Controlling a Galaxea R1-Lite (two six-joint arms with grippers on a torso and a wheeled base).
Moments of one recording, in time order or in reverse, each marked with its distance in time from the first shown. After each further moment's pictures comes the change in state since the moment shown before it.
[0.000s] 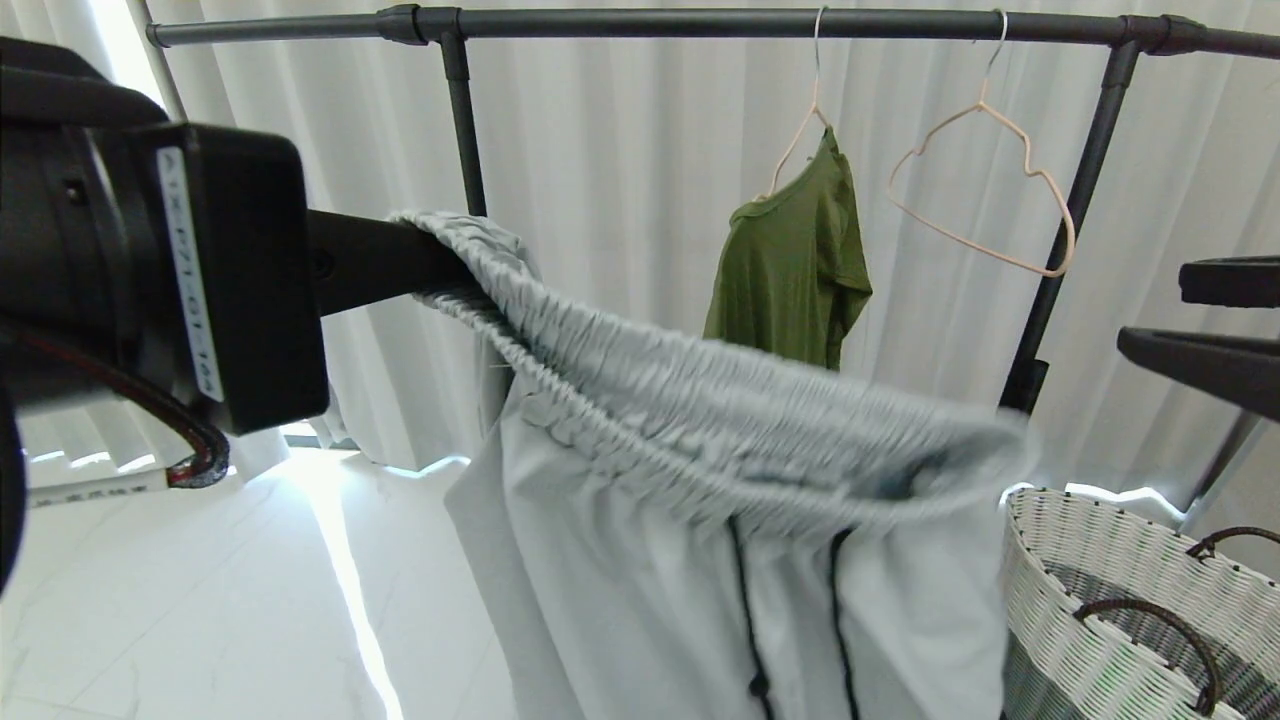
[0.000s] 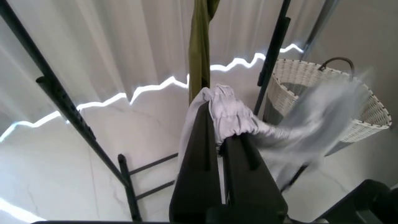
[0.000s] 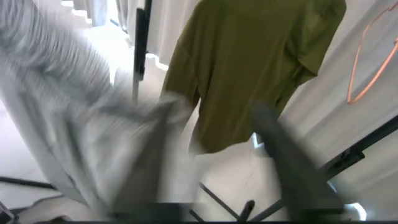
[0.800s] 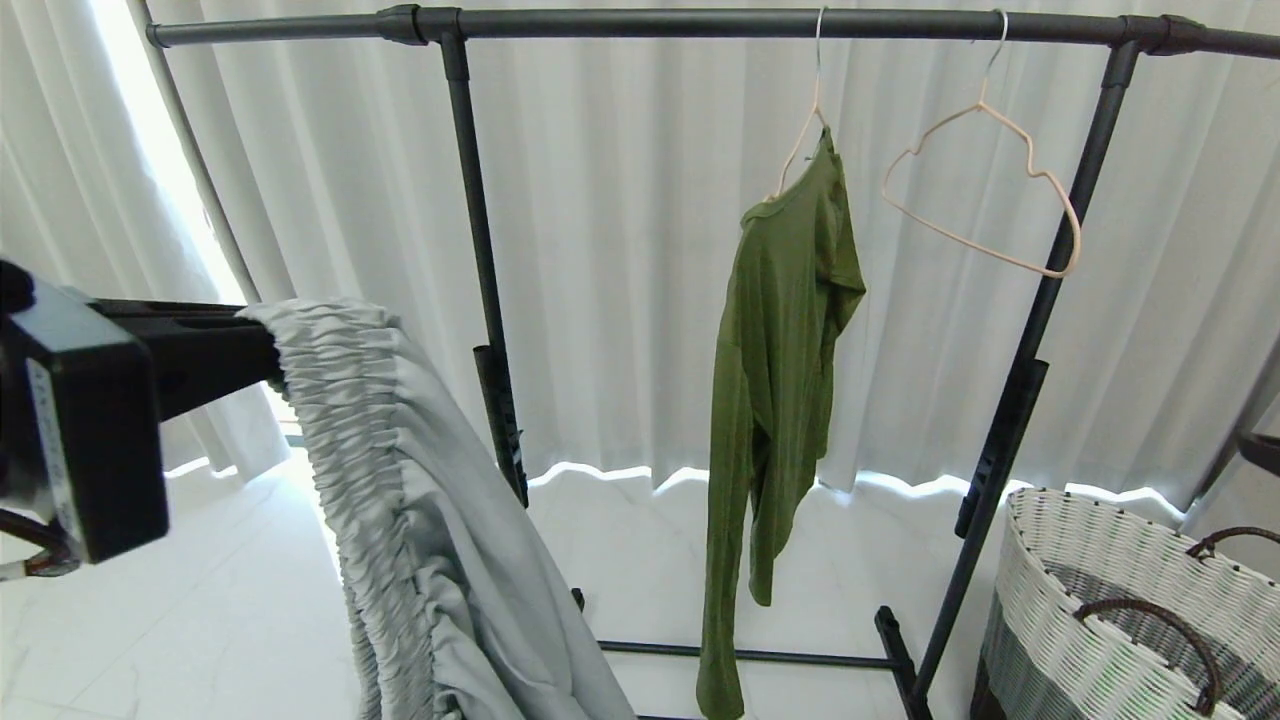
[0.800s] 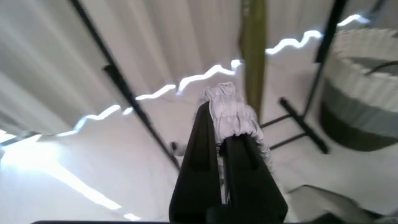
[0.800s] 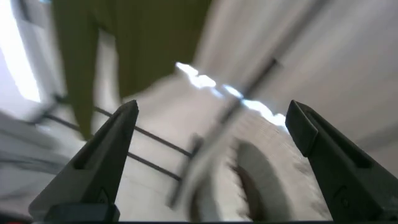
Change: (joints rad) left arm 0.092 -0.155 0.193 0.003 0.055 0.187; right arm -0.441 -0.131 0.097 0.197 0.004 -0.092
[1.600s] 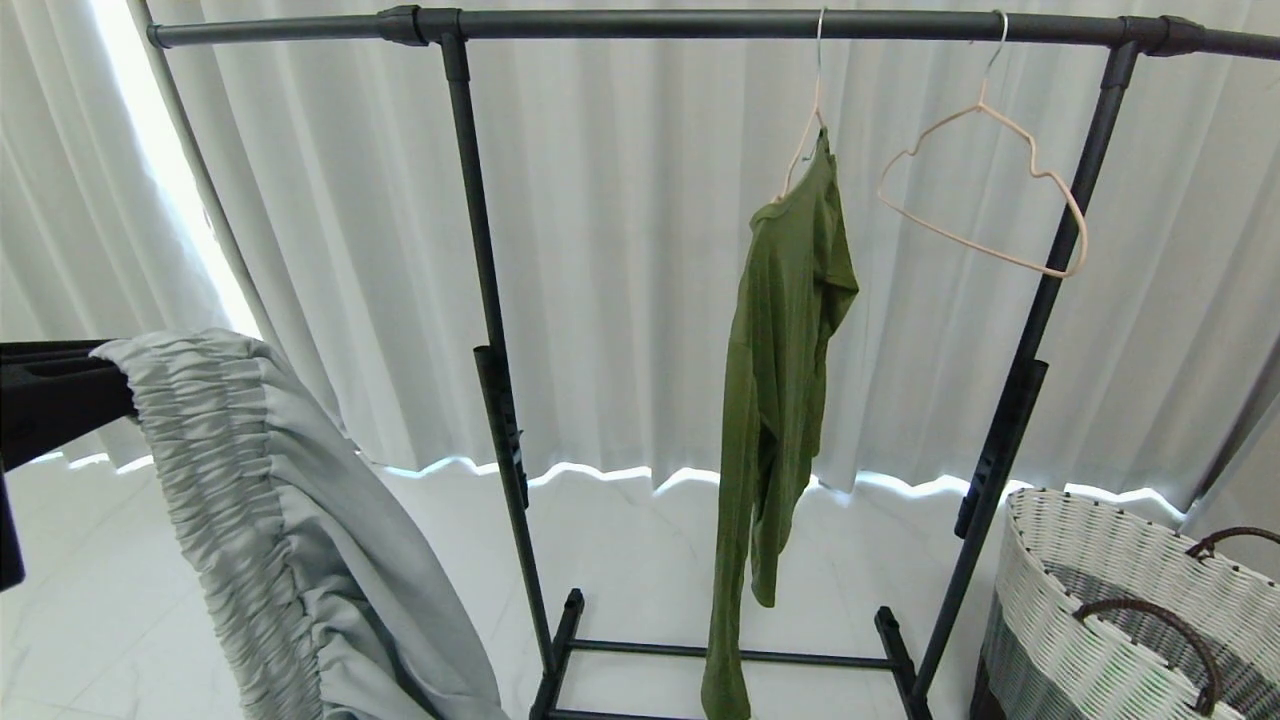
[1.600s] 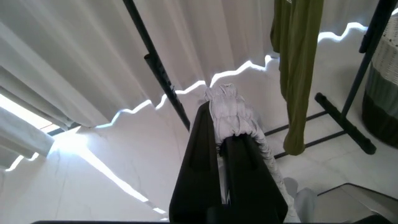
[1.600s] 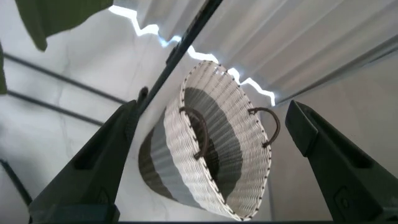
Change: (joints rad) left arm 0.095 -0.122 0.103 0.000 0.005 0.093; right arm -0.223 -0.184 0.319 -0.085 -0.003 -0.153
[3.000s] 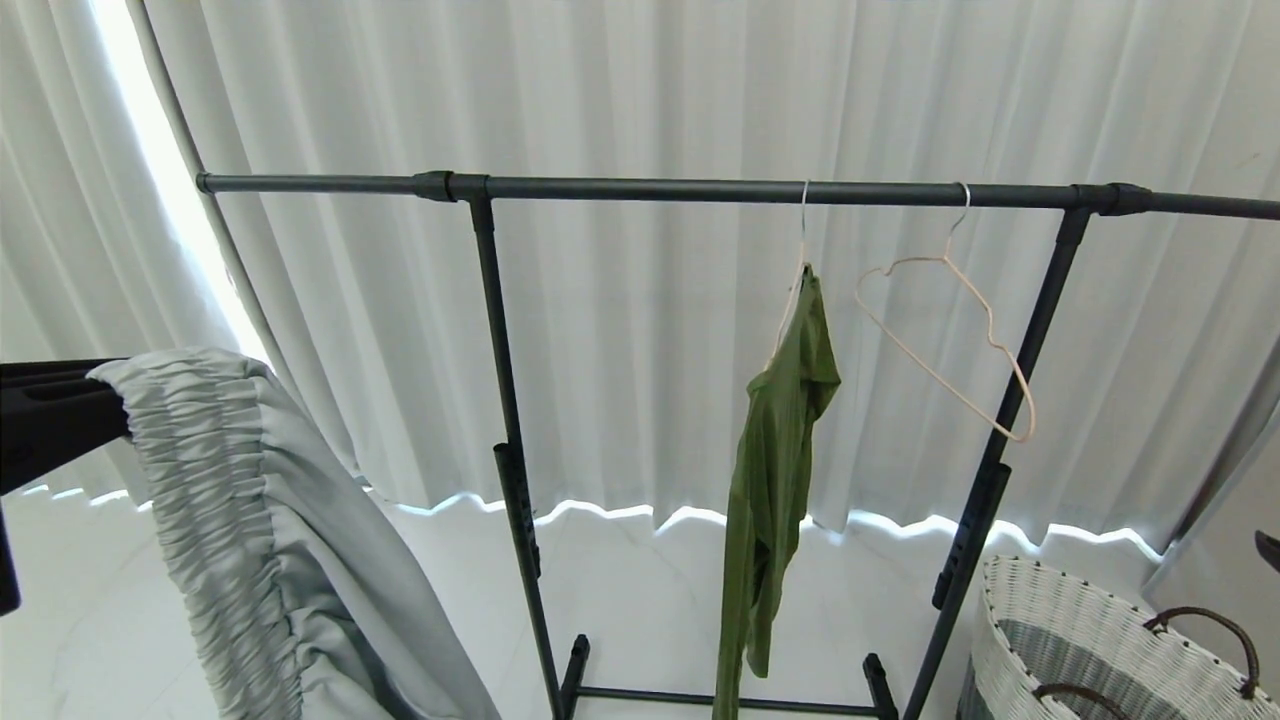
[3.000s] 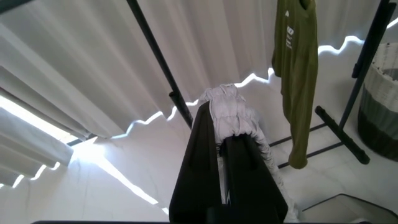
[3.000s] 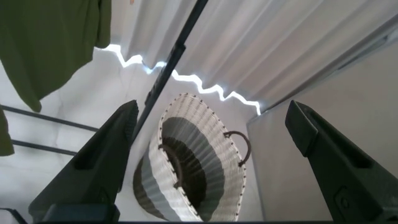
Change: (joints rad) left arm -0.003 -0.016 0.030 -0.003 0.000 0.019; right arm -0.084 0.076 0.103 -0.237 0.032 0.031
